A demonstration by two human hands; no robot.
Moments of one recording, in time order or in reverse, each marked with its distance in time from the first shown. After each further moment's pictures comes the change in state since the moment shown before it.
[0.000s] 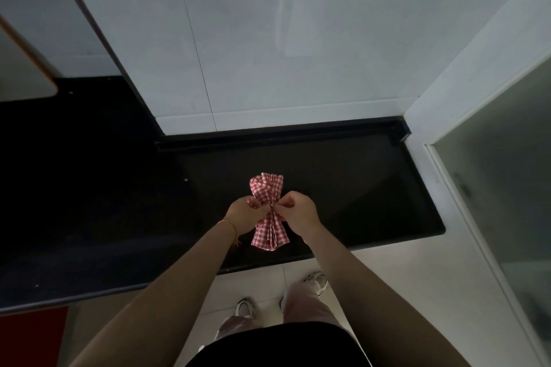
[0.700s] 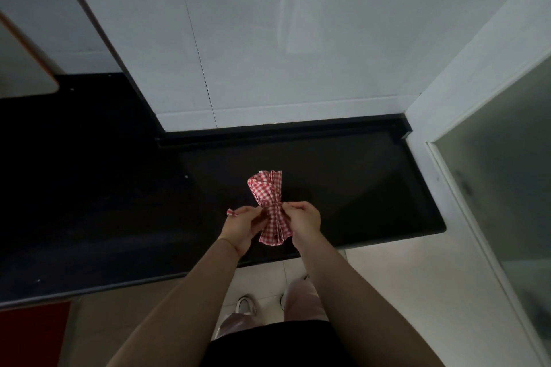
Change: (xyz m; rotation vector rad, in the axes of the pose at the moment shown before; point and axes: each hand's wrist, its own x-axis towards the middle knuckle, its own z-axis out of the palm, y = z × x) left_hand -0.017 -0.027 0.023 -1.095 -0.012 -0.171; right_hand -0.005 0.018 0.018 0.653 0.225 0.366
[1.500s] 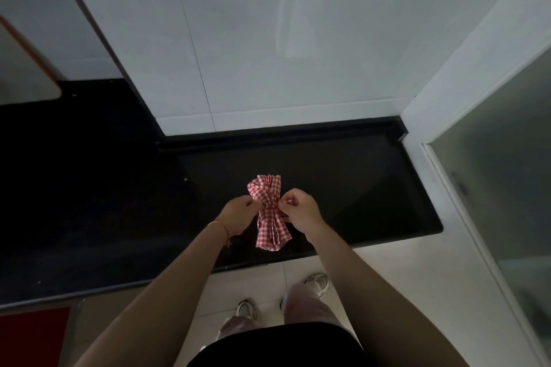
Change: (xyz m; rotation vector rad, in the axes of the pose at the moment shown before) left_hand -0.015 0.041 0.013 1.182 -0.014 0.258; right_hand 0.007 -0.024 -0.016 -0.518 -0.279 -0.334
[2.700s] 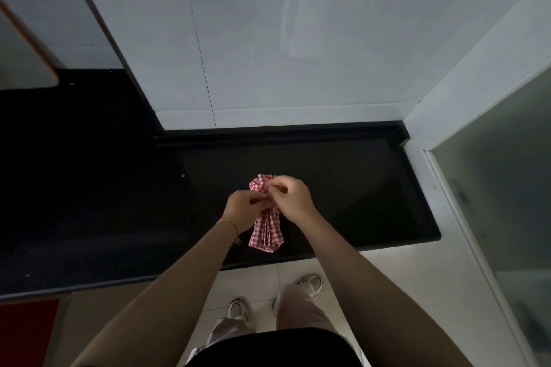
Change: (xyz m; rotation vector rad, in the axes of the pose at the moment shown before) left_hand 0.006 0.002 0.014 -0.128 0.118 0.198; right_hand 0.006 -0.034 0.000 -0.292 0.001 -0.320
